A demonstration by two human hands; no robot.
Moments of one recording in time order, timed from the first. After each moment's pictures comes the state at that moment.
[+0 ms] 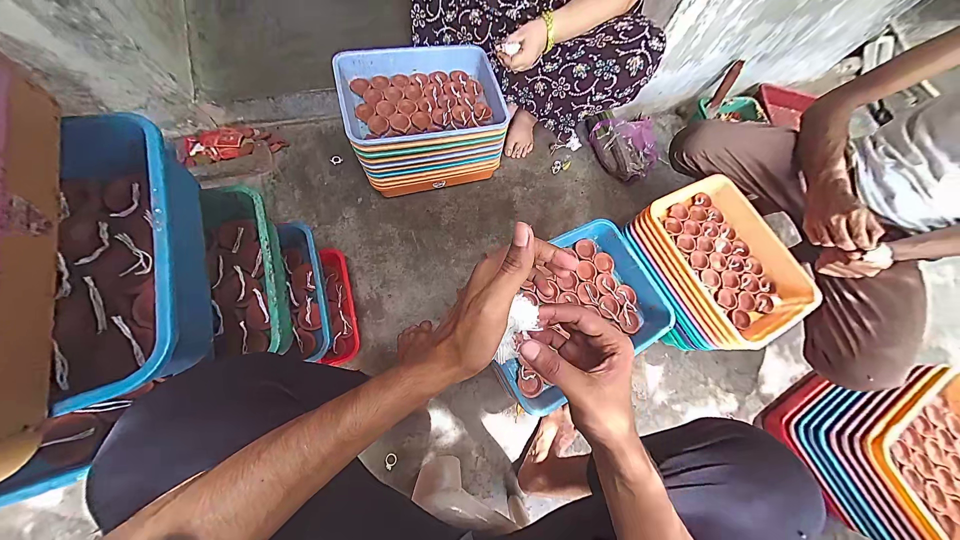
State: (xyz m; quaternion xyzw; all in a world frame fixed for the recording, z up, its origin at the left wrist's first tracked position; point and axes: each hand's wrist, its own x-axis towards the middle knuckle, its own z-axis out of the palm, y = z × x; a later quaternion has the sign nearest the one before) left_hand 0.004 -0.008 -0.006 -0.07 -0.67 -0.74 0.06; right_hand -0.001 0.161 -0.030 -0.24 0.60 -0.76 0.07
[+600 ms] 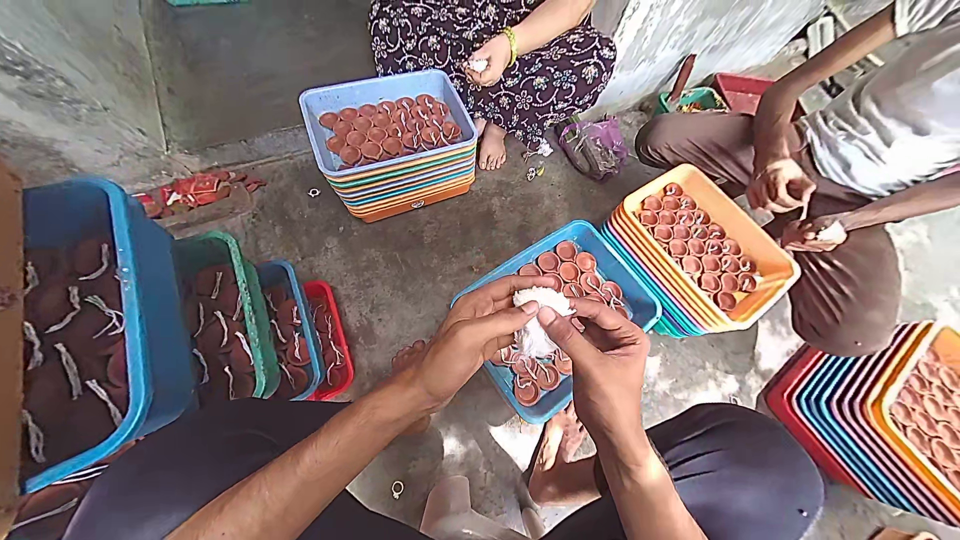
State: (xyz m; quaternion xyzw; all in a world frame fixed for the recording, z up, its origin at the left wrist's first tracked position) left_hand 0.009 -0.004 -0.003 -0.05 -0.54 -0.83 -0.12; right_hand -0.013 0.171 -0.022 -0.13 0.60 -0.79 -0.05
